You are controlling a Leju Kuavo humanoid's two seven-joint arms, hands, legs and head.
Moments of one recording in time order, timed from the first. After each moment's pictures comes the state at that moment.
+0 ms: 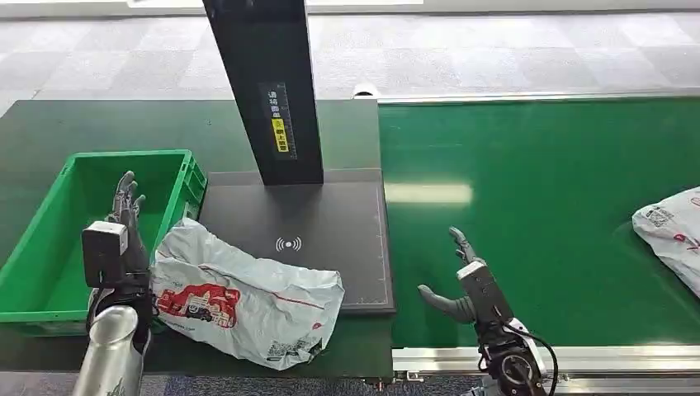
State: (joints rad) left arm -0.23 -0.01 0.13 -1.26 -0.31 0.14 -0.48; right arm -0.12 -0.12 0.27 -1.18 0.12 -0.06 -0.42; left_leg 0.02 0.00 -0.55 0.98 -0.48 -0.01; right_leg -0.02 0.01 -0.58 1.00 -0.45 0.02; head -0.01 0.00
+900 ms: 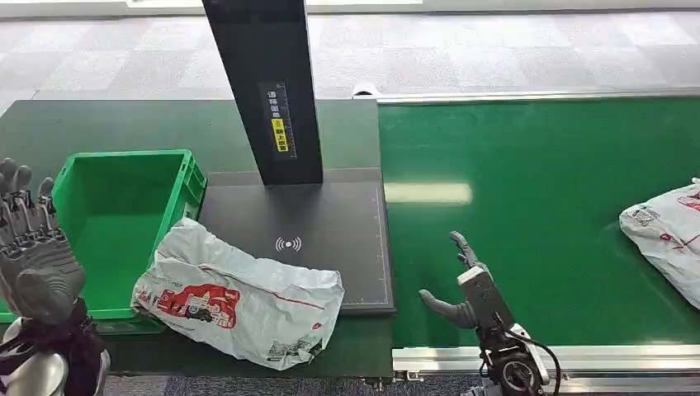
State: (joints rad) left arm 0.02 0.00 0.14 -1.82 -0.11 -0.03 -0.70; right arm -0.07 -0.12 0.25 -1.22 0.15 -0.06 -0.41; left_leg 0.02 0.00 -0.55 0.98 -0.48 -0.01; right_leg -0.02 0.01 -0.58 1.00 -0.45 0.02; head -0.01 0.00
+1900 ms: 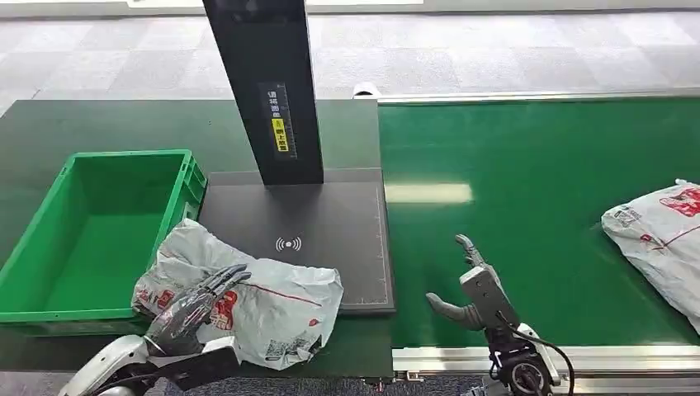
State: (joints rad) left arm 0.12 0.24 -0.21 -1.70 -0.95 -0.30 -0.24; right arm -0.07 -0.12 0.20 -1.25 0.22 -0.01 -0.35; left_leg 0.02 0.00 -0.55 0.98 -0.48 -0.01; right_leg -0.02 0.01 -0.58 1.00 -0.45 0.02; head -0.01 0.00
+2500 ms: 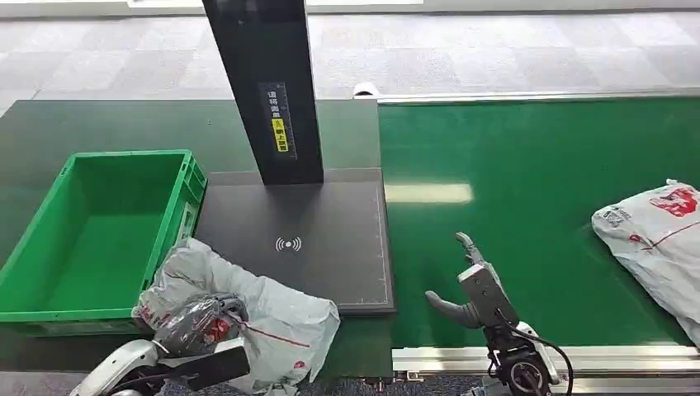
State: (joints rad) left arm 0.12 0.25 -0.24 -1.65 -0.97 -0.29 -0.18; right arm -0.07 -0.11 0.20 -1.27 0.23 -0.01 -0.34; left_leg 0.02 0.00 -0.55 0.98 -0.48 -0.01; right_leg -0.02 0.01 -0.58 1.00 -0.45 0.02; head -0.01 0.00
